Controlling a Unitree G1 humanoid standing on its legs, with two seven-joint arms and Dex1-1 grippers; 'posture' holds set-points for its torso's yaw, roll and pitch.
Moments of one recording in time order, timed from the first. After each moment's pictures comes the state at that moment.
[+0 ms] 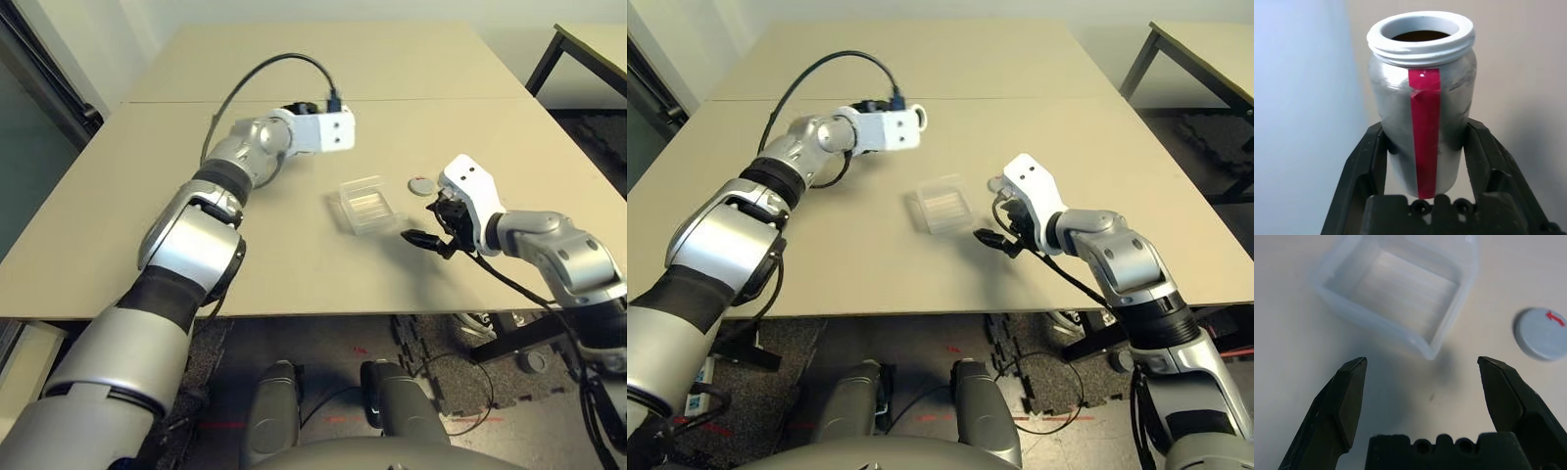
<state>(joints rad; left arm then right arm) -1.38 0.25 -0.67 1.33 0.77 -0.34 -0.29 -0.50 -0.63 0.18 -0.07 0.26 0.81 0.70</state>
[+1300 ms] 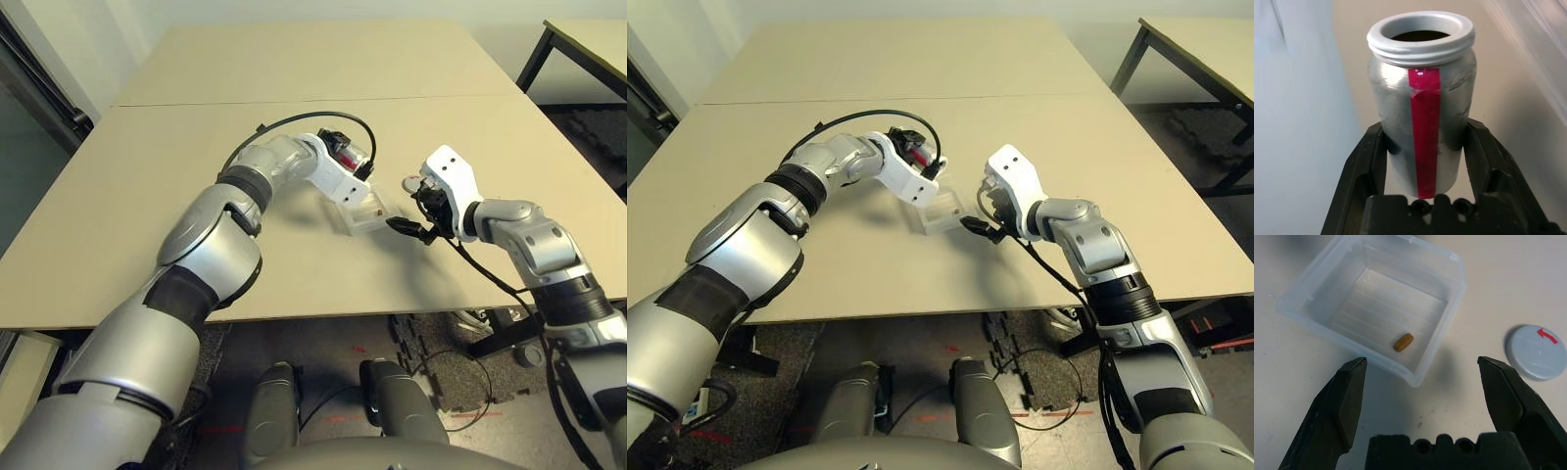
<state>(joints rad) -1.32 0.20 -0.48 1.35 0.62 -0.37 -0.36 -0.57 -0.54 0.18 0.11 0.19 0.71 0.72</state>
